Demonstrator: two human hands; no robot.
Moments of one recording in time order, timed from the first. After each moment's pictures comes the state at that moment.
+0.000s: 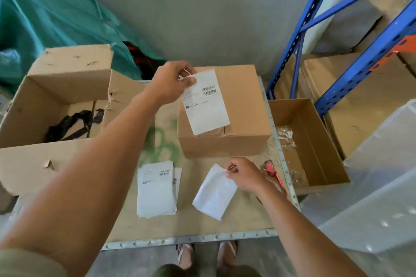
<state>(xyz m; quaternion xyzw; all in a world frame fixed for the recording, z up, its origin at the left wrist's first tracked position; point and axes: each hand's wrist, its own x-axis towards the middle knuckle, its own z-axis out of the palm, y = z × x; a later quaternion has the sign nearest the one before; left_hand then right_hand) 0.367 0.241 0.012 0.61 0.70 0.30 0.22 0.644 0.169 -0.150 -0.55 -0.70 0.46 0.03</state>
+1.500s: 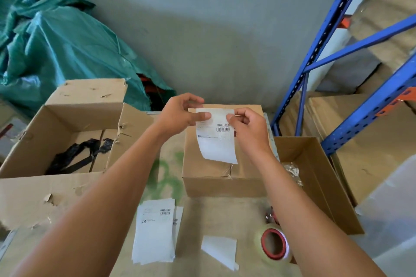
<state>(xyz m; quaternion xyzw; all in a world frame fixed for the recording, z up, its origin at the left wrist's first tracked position) 0.362 0.254 0.021 0.47 0.63 0.45 0.42 0.563 0.283 0.003 -0.50 -0.58 0.48 0.42</state>
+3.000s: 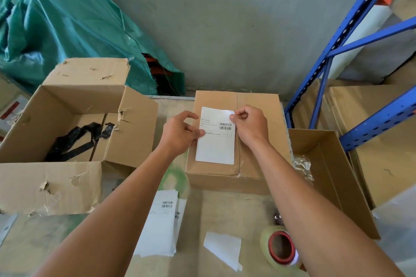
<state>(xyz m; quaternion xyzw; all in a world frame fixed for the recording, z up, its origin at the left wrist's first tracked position) 0.360 0.240 -0.068 0.37 0.75 0.40 0.38 0.539 0.345 -0.076 -0.58 -0.66 0.38 0.29</state>
